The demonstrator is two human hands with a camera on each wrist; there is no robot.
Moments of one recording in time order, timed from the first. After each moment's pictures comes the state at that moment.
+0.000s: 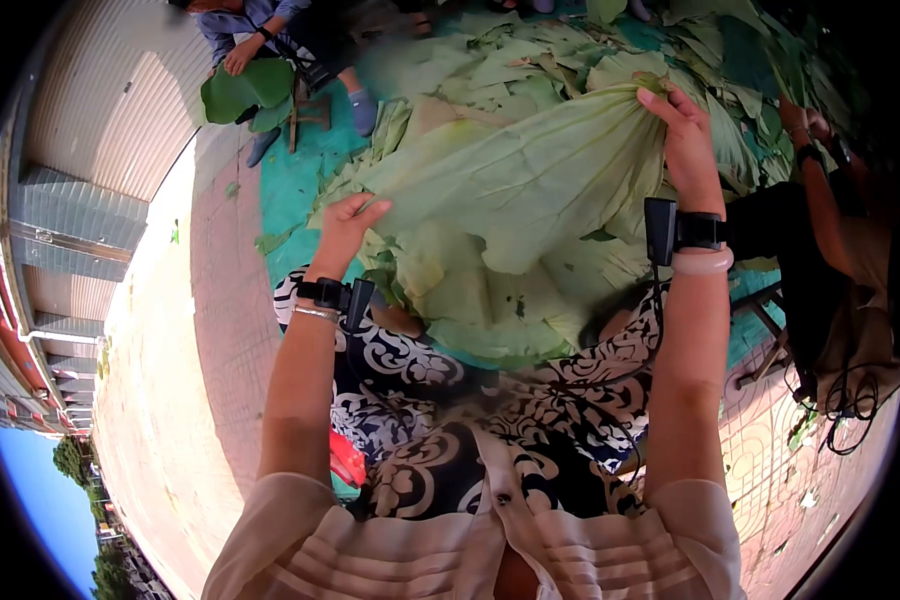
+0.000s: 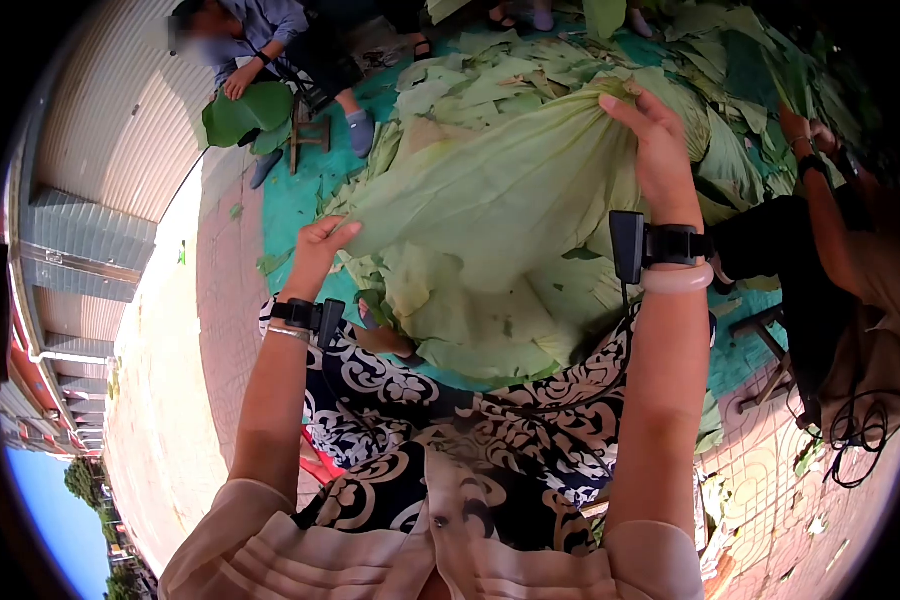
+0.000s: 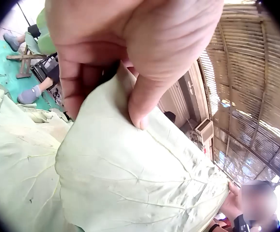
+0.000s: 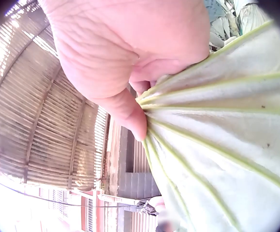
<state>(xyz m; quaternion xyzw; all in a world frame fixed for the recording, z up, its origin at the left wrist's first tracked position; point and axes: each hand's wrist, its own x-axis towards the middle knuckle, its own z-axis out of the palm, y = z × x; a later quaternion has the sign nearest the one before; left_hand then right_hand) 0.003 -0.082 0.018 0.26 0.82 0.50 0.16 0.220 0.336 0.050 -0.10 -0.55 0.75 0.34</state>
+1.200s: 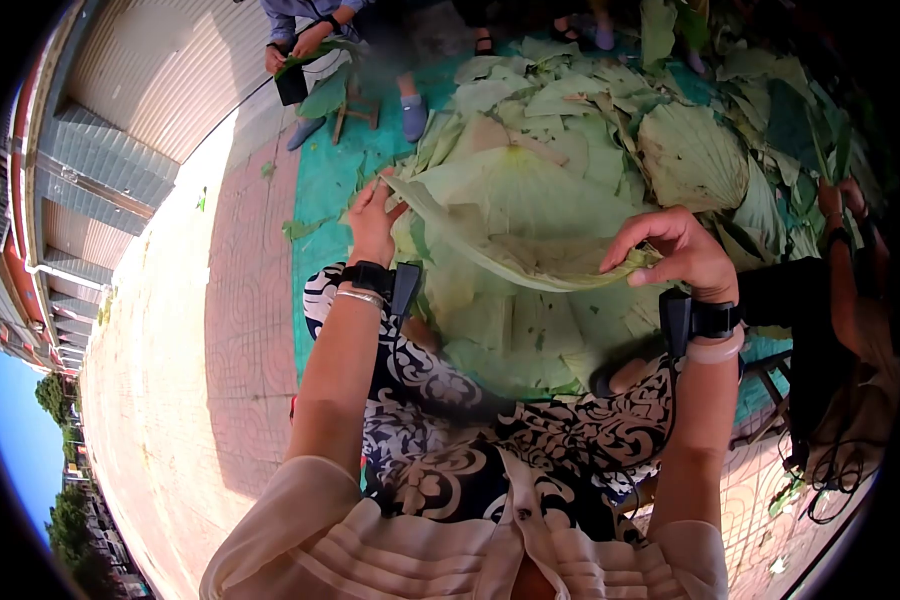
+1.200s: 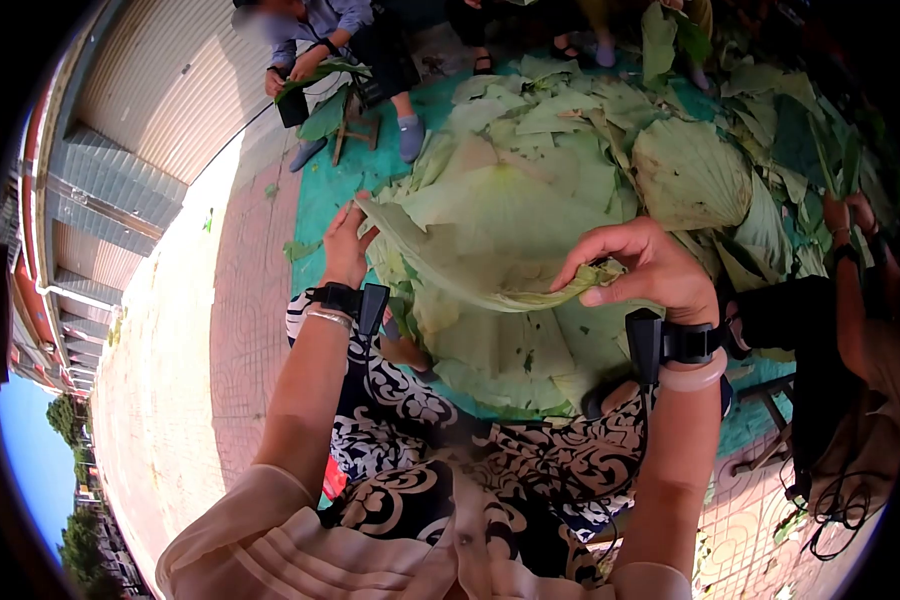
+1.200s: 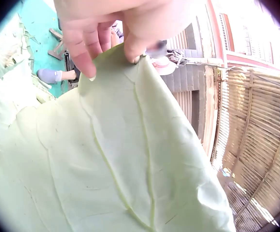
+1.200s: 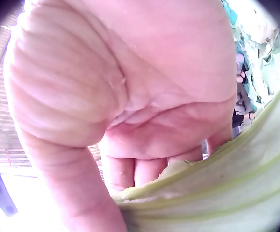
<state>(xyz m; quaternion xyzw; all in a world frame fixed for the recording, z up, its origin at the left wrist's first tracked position) -0.028 -0.078 0.007 0.03 0.64 0.76 0.06 0.231 0.274 0.088 0.17 -0.68 0.71 -0.06</state>
